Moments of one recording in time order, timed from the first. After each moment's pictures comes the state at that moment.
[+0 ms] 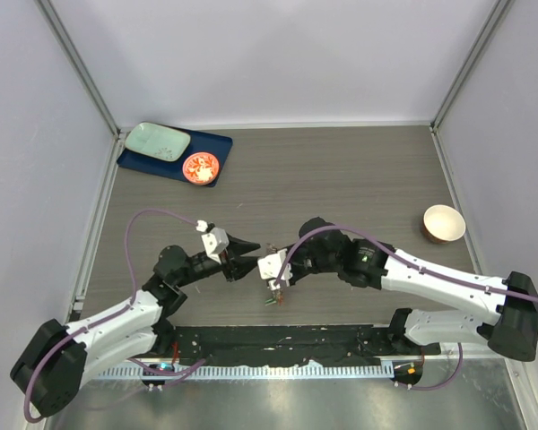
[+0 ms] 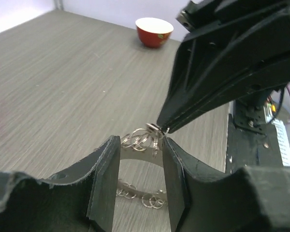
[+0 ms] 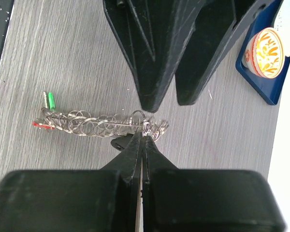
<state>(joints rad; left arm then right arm) -0.66 0.86 0.17 0.80 0.50 -0.16 1.07 1.14 0.88 -0.34 -0.20 -0.87</state>
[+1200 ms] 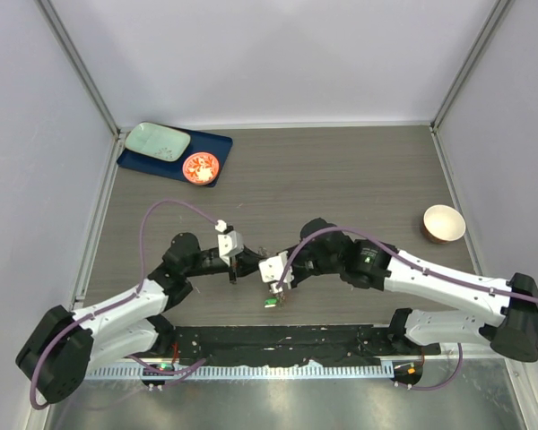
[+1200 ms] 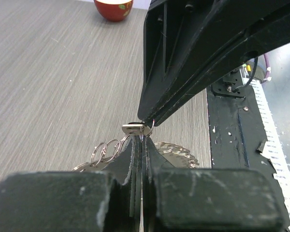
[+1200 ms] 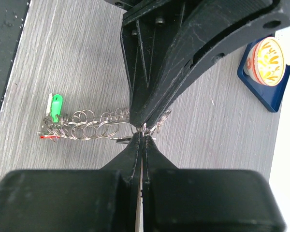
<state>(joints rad) -0.66 1.00 0.30 0.63 0.76 0.00 1.07 1.14 0.89 -0.38 -0.22 -0.88</state>
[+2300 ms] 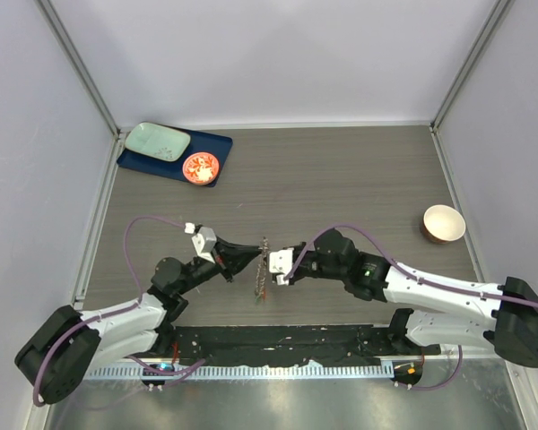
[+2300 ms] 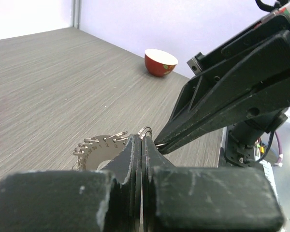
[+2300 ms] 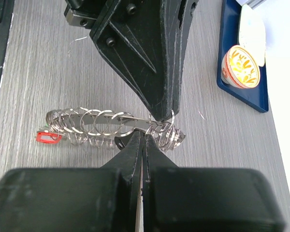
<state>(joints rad) -0.67 0.95 0.08 1.11 0.41 -0.34 1.06 1.07 0.64 0.10 -0.23 -0.67</state>
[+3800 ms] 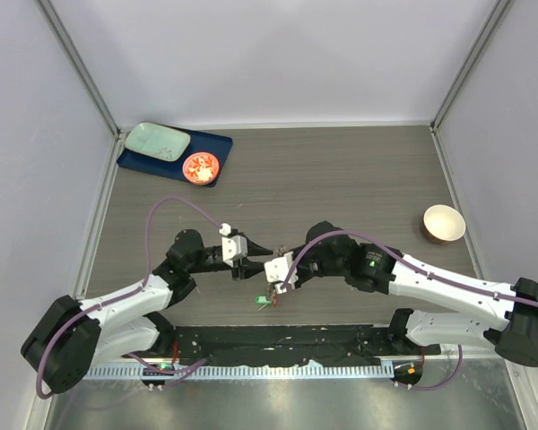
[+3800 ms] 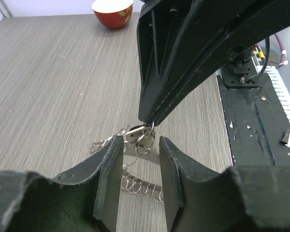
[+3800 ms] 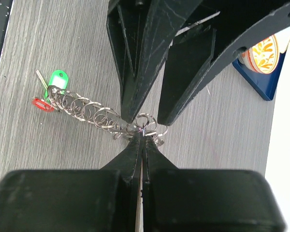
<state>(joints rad) -0.67 1.04 0.30 0.70 0.77 0.13 1.07 1.08 0.83 -0.33 -0.19 -0.87</state>
